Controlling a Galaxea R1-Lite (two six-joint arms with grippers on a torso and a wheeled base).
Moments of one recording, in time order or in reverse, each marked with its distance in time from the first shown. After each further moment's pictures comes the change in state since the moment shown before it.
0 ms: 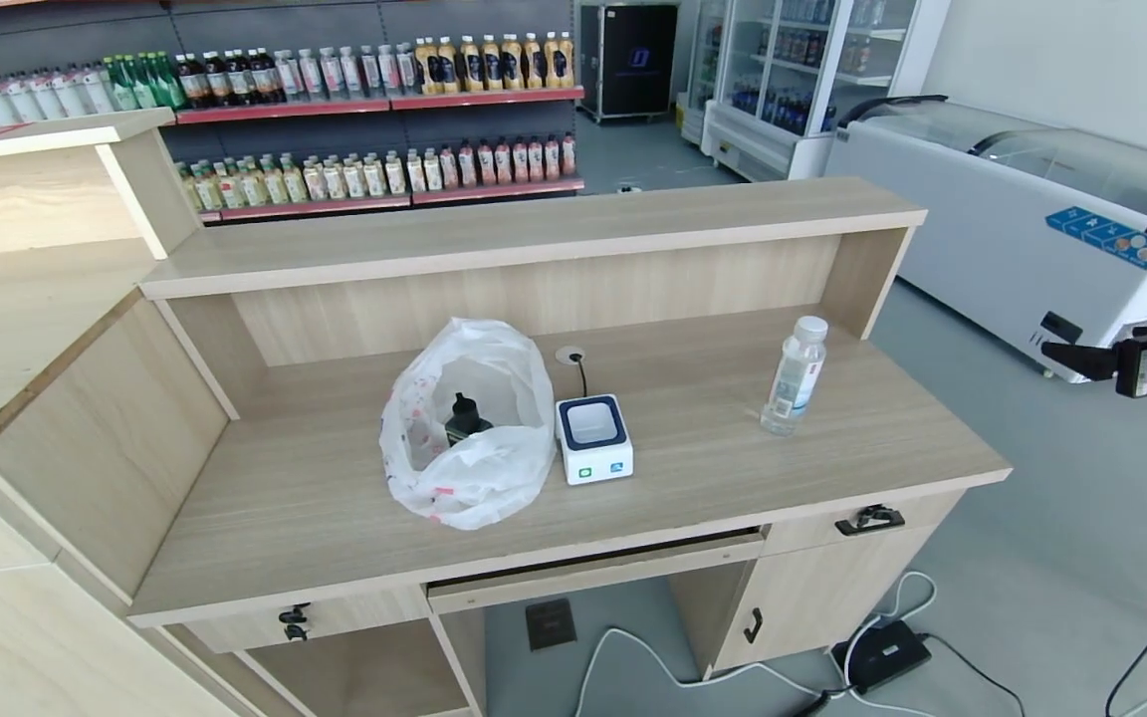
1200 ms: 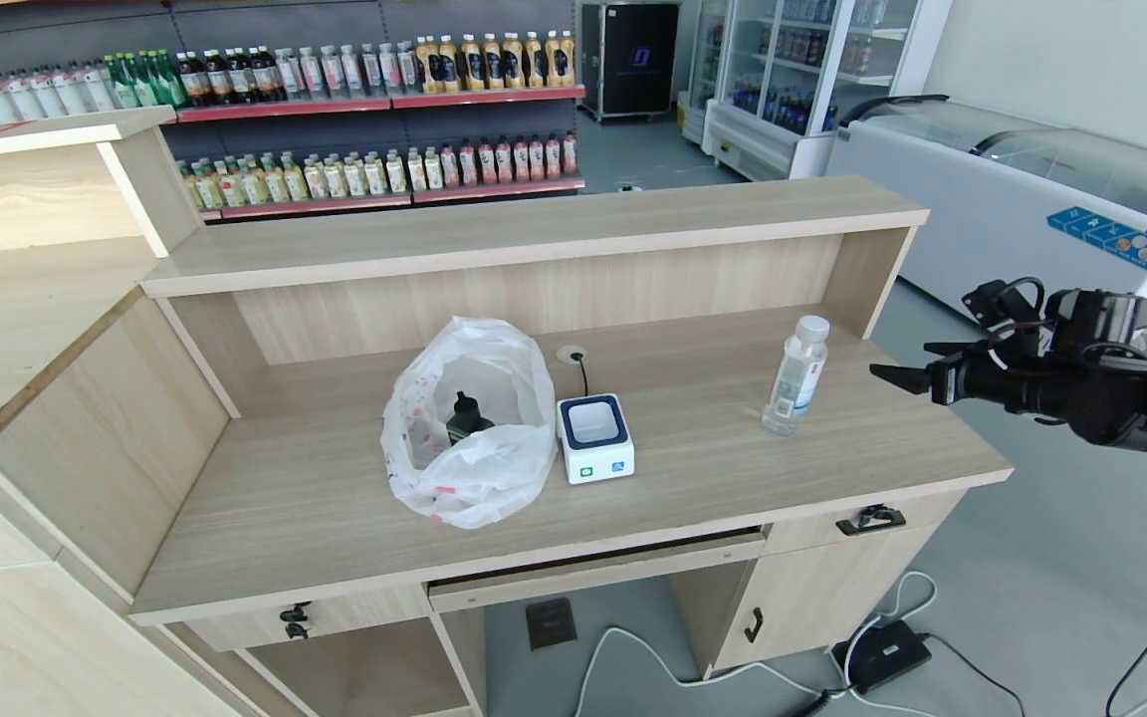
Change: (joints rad) left arm -0.001 0.000 0.000 0.000 0.000 0.000; right arm 0.202 0.443 -0.341 -0.062 0.159 0.005
